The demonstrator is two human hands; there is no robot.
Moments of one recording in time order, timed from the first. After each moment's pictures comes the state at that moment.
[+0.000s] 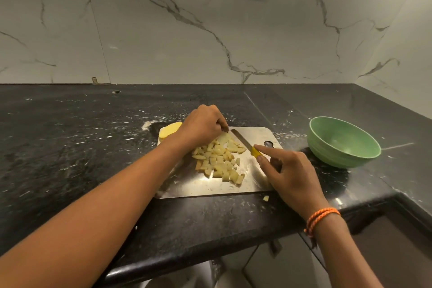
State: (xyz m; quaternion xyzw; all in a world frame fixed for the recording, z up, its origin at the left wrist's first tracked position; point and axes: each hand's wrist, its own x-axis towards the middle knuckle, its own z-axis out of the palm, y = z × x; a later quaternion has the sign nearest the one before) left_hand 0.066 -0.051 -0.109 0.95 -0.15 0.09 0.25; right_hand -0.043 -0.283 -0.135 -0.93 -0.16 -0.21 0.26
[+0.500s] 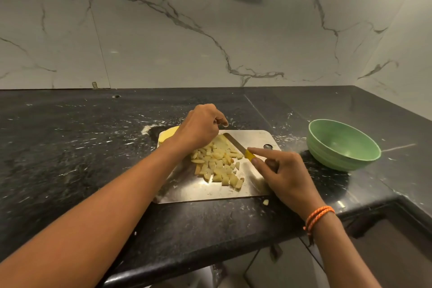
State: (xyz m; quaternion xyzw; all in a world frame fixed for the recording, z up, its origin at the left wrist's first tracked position) left_hand 0.068 -0.049 -0.110 0.94 -0.14 0.15 0.28; right_hand -0.034 -0.280 -0.137 -0.90 -0.18 -0.16 0.36
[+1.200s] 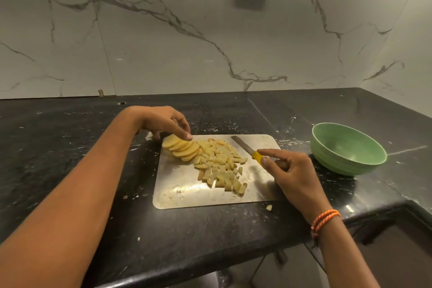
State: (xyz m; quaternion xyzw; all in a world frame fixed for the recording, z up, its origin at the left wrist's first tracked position) left_hand 0.077 0.055 -0.063 0.94 -0.10 -0.19 0.26; right_hand -0.029 -0.286 -0.137 -0.86 -0.14 -0.15 0.47
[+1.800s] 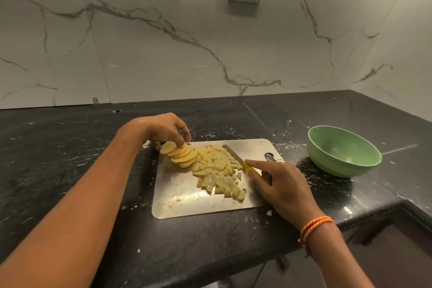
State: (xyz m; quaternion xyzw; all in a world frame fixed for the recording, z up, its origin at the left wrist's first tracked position) left_hand 0.082 0.044 -0.069 0.94 -0.09 -0.17 0.27; right_hand -0.036 -0.270 -0.136 -0.93 -0.18 -0.20 0.25
